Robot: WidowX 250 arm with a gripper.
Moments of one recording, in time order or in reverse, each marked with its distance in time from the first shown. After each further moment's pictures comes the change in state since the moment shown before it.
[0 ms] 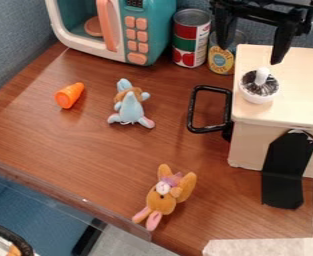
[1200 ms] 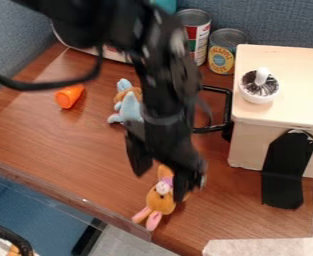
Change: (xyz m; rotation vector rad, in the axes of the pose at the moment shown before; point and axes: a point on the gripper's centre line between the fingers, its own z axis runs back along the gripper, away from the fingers) arm -0.147 0.035 -0.096 -0.013 0.131 -0.137
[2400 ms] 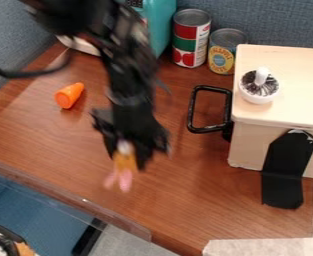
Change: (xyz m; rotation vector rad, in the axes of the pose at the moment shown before) arm 0.007 0.079 0.014 0.020 -0.037 0.303
